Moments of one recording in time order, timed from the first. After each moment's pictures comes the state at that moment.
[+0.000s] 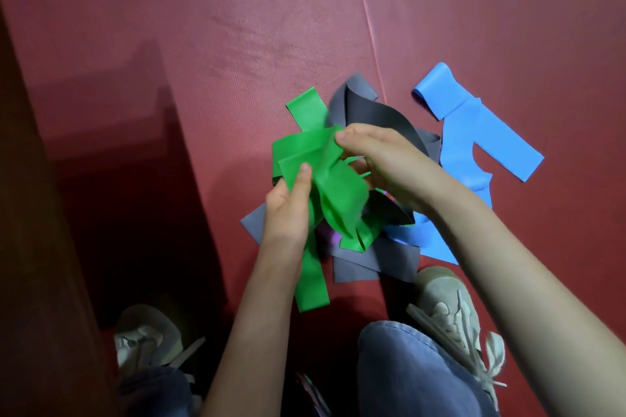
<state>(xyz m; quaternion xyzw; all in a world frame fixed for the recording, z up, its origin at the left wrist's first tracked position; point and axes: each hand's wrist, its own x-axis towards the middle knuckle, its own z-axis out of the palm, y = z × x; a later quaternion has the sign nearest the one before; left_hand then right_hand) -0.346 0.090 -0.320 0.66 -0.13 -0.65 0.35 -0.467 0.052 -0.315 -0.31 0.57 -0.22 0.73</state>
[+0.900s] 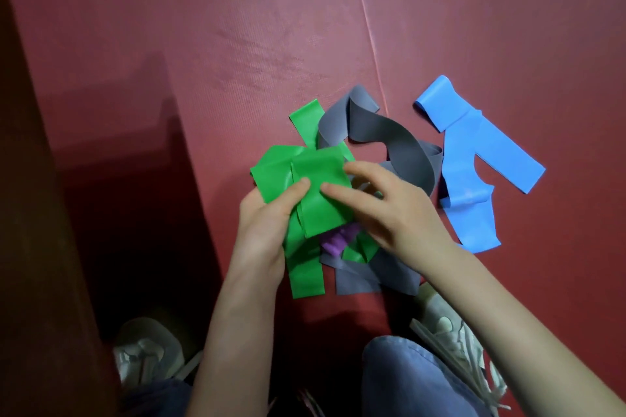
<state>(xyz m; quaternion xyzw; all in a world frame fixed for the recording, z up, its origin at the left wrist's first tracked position) -0.327 0.077 -0.304 0.63 -0.09 -0.68 0.37 -0.479 0.100 -0.331 -0.82 0.51 -0.18 0.21</state>
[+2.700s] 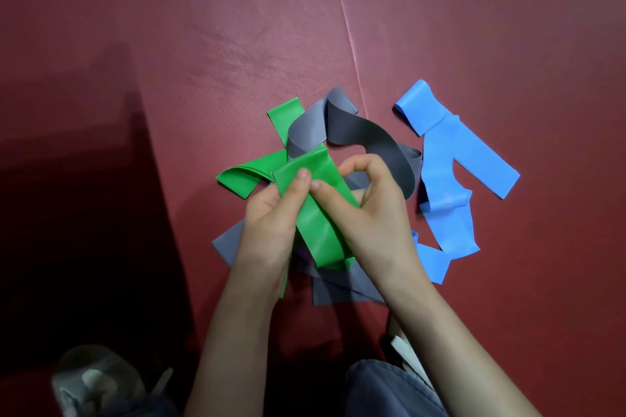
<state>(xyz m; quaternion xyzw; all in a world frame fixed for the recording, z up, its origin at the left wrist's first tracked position) -0.351 0.092 -0.311 0.55 -0.13 -0.73 0.38 -0.439 0.101 -0.299 -0.33 0.70 -0.36 0.52</state>
